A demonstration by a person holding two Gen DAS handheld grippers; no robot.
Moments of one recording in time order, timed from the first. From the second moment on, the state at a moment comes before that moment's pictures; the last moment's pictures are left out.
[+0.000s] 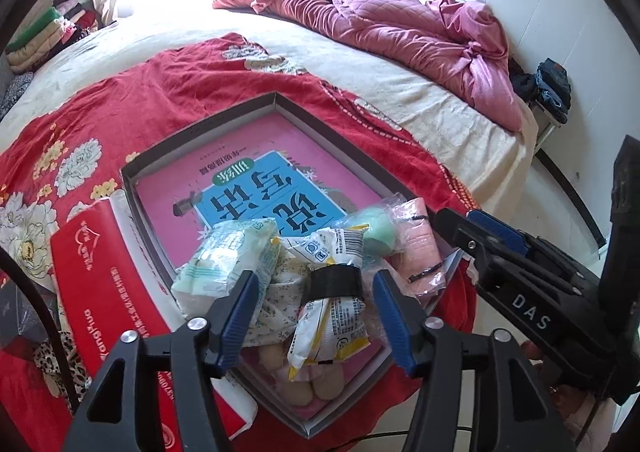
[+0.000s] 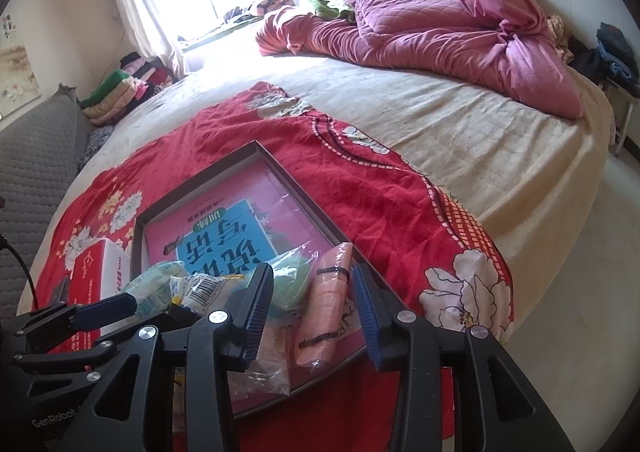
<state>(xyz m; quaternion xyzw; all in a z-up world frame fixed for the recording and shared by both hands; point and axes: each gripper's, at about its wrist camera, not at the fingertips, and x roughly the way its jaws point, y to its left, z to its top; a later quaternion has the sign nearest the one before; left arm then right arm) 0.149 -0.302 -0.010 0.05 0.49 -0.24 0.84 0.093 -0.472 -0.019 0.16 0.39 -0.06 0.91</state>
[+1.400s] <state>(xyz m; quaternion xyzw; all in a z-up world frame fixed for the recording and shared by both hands) 0.101 -0.053 0.032 -0.07 0.46 -0.09 0.88 0.058 -0.259 0.076 -0.04 0.32 0.10 0.94</state>
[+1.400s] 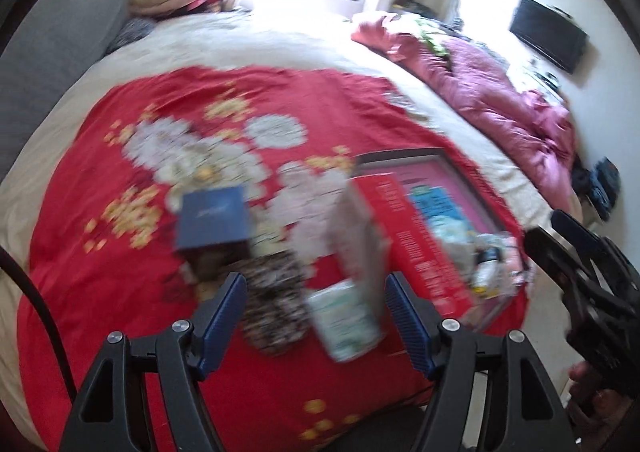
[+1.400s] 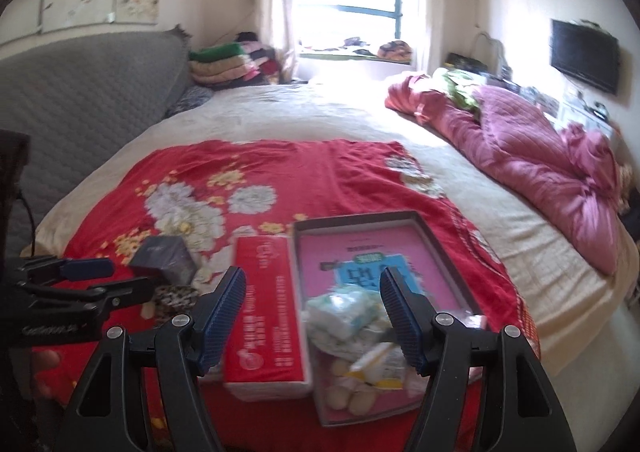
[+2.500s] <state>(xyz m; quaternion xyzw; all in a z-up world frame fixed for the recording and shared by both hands) 0.162 -0.025 -0.103 -0.11 0.56 -0.11 0.82 0.061 -0.140 -0.038 -0.20 0.44 0.18 0.86</state>
